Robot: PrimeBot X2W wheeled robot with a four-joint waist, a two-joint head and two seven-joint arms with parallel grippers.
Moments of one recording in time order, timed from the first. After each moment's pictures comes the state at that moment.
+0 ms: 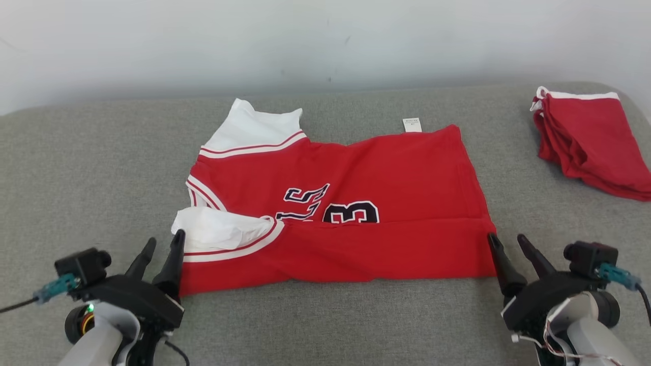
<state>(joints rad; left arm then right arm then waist) -0.54 0.40 -0.61 0.70 -1.16 -0.13 -0.23 -0.35 -0.34 0.26 0.57 0.69 0.13 -0.10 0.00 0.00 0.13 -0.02</state>
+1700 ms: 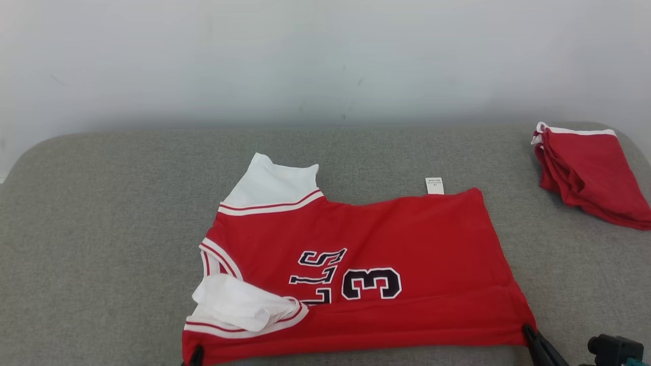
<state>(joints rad) -0.12 0.28 -0.41 0.56 -0.84 -0.12 -0.26 -0.01 -0.37 0.20 0.45 0.70 0.13 -0.14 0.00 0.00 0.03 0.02</state>
